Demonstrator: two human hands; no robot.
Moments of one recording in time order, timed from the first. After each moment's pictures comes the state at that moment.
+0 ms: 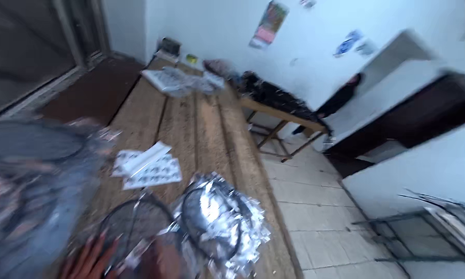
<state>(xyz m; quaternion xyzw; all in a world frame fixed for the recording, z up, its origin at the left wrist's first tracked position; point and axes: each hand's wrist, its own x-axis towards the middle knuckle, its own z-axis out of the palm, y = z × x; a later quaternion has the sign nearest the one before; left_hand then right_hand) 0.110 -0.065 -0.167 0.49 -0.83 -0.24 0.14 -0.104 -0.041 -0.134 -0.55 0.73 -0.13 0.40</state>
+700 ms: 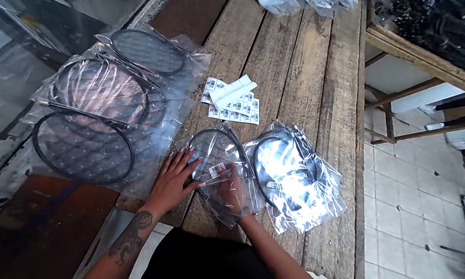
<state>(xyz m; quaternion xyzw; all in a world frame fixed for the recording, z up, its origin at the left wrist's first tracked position) 0.122 -0.055 -0.174 0.52 -0.82 -0.19 0.15 -0.088 -0.039 -0.152 -0.53 0.77 -0.13 0.33</state>
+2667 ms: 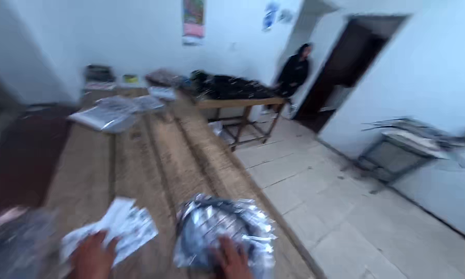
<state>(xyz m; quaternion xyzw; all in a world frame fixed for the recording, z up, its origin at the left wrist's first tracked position) -0.033 -0.292 -0.132 0.51 -0.81 -0.22 0.16 -0.281 0.004 -0.147 -0.56 0.81 -0.17 0.00</state>
